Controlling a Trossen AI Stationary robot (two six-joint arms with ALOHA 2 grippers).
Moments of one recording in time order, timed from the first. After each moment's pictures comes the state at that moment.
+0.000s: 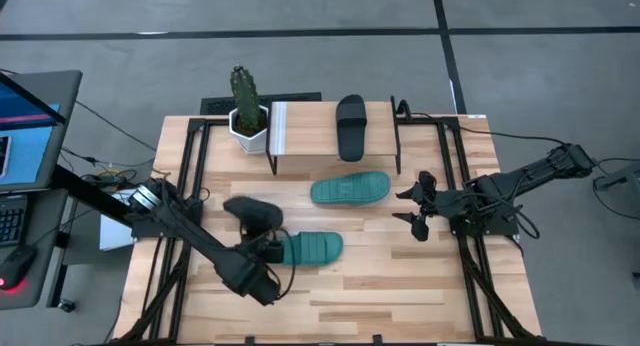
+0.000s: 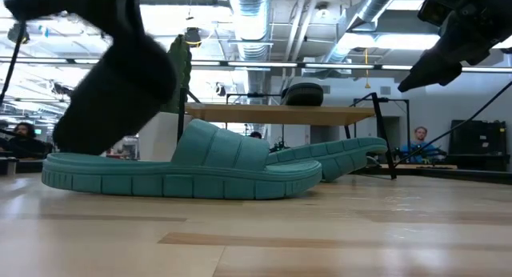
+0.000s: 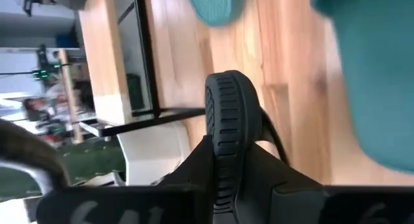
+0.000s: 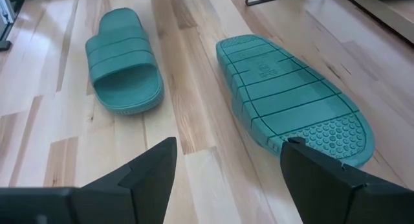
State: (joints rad) left arm -0.63 1.85 1.49 -1.57 -0.83 -0.59; right arm 0.35 0.69 0.47 -0.46 0.42 0.39
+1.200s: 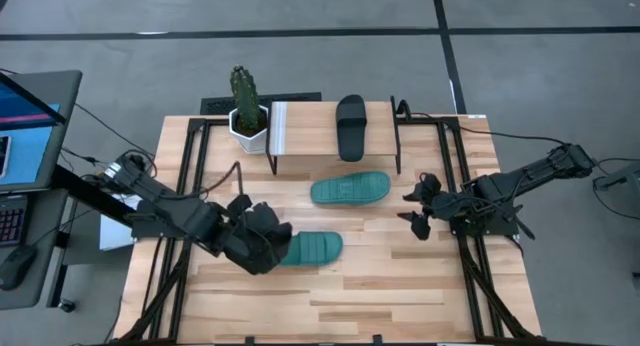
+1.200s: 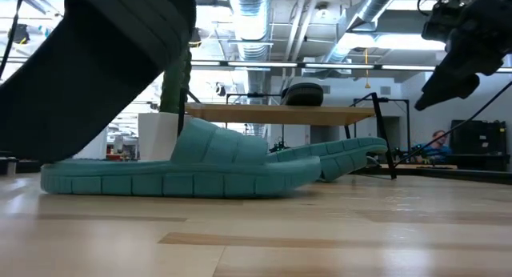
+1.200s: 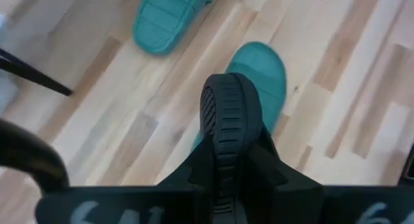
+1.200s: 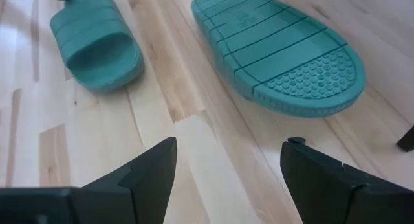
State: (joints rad) left arm -0.53 1.53 1.53 -1.21 -0.48 -0.99; right arm 0.35 0.69 0.47 -0.60 0.39 0.61
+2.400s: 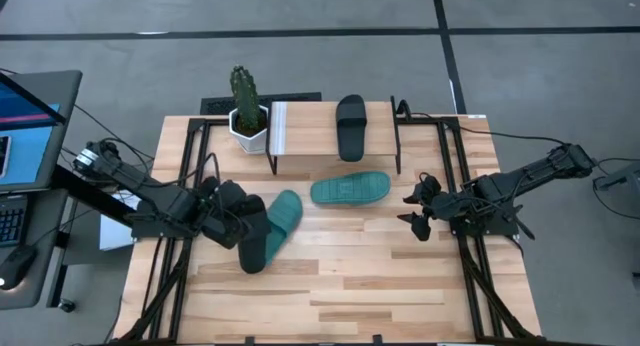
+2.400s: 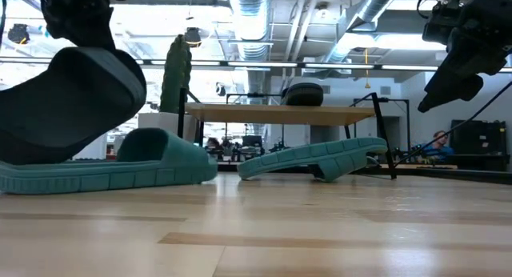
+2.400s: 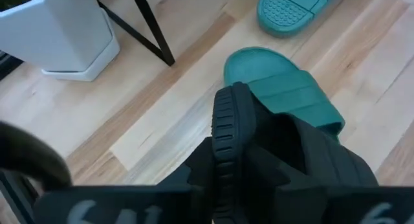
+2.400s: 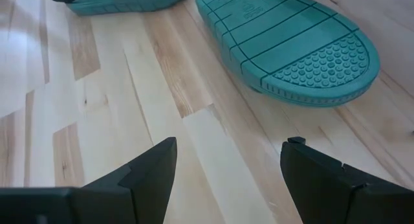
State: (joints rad) left arm -0.47 1.17 0.96 -1.15 -0.64 -1.13; right arm 0.35 0.69 0.47 -0.60 0.36 0.66
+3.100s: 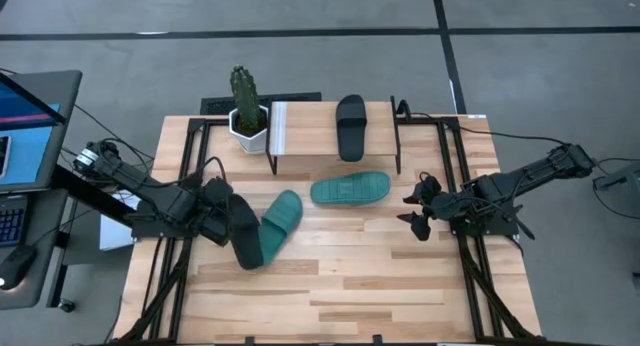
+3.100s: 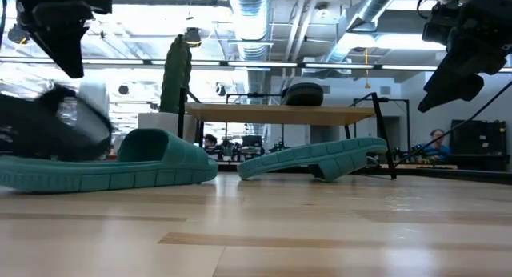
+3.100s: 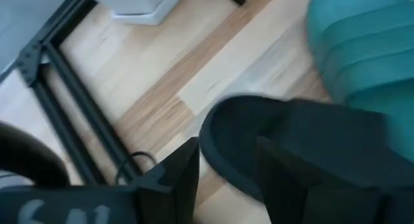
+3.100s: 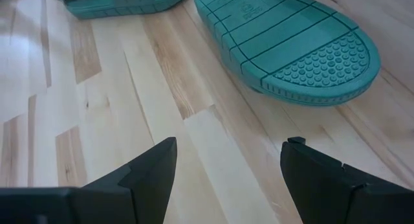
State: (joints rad) left arm -0.47 1.17 0.96 -1.48 -0.55 -1.30; right arm 0.35 0.69 0.47 -0.60 0.36 0.67
